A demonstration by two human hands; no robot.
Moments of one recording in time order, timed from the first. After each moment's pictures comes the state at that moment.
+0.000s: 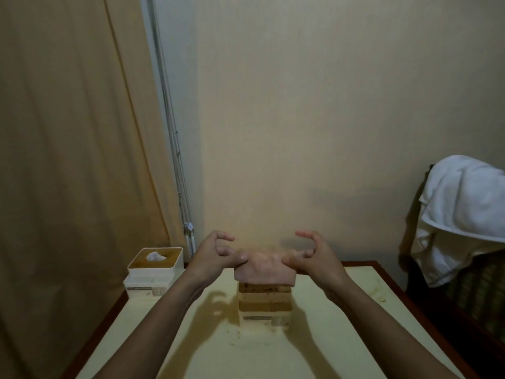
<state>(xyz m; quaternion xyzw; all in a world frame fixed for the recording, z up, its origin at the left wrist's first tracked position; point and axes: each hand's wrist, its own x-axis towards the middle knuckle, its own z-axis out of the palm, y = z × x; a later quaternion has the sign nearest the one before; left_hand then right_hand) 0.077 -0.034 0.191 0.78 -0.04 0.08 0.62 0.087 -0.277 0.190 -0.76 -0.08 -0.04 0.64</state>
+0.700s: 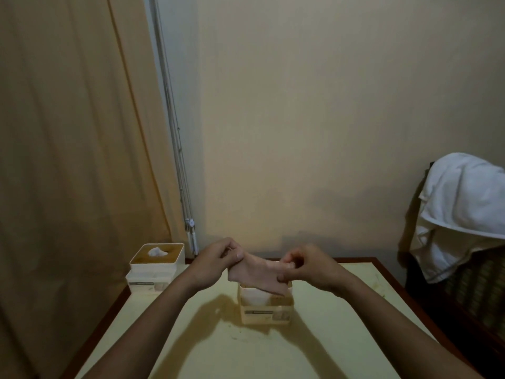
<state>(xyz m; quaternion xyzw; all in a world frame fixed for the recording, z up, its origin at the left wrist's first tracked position) 0.078 -0.019 0.177 0.86 -0.13 0.06 0.48 0.091 -0.278 0.188 -0.88 -0.21 0.04 0.42</state>
